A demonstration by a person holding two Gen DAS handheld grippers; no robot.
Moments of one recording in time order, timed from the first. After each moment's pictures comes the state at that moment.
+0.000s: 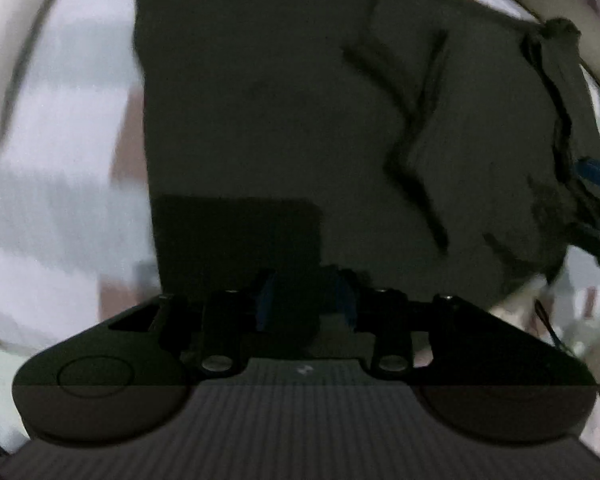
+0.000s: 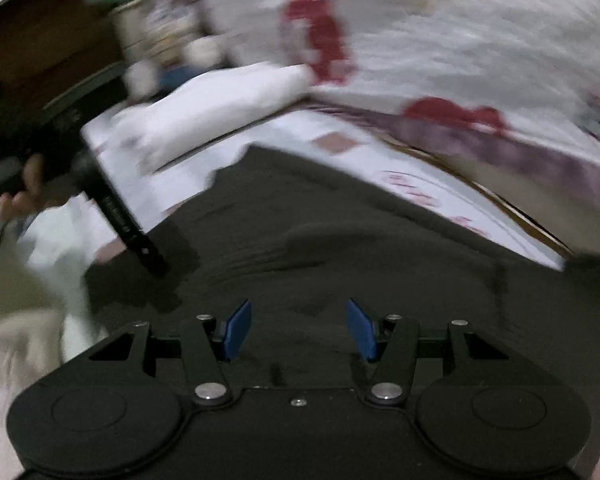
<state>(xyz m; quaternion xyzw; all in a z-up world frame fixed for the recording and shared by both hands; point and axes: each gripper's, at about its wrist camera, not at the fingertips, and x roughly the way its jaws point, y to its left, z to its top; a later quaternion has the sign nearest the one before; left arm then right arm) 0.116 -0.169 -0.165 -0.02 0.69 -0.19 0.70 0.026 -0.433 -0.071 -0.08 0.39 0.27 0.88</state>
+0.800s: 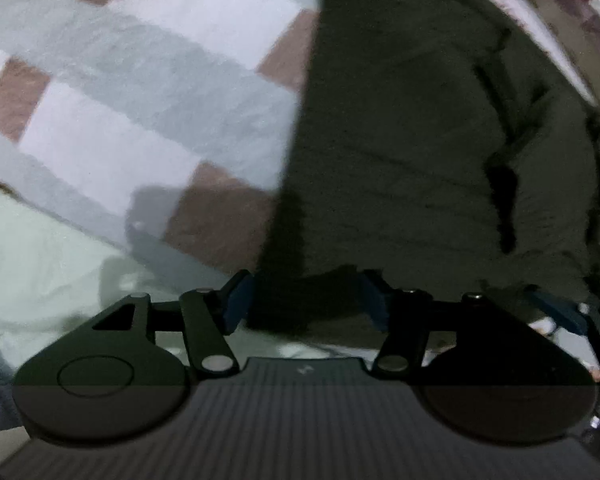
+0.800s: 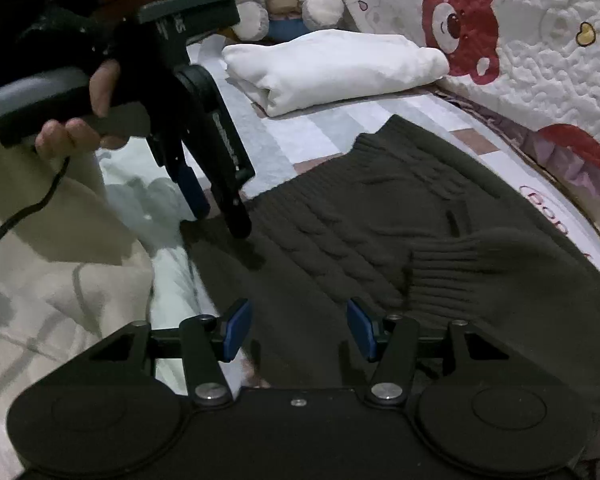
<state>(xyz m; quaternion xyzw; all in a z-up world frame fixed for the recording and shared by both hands) 0.088 -0.087 -0.178 -0.12 0.70 -0.05 0.70 -0.010 -0.317 -0.096 -0.14 0.40 0.35 0.84</state>
